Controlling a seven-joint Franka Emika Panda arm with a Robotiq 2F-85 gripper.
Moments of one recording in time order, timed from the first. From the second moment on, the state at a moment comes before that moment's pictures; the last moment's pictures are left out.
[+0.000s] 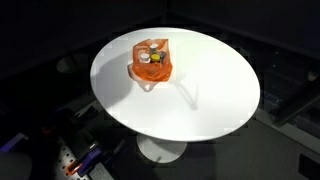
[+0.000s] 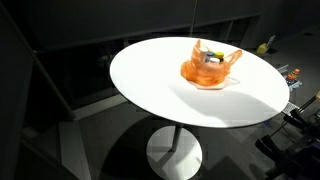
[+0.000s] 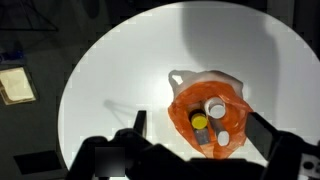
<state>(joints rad) -0.08 -0.34 -0.05 -2.22 0.00 1.88 0.05</state>
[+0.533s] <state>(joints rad) -0.04 -0.02 -0.02 -1.98 -0.04 1.91 0.02</state>
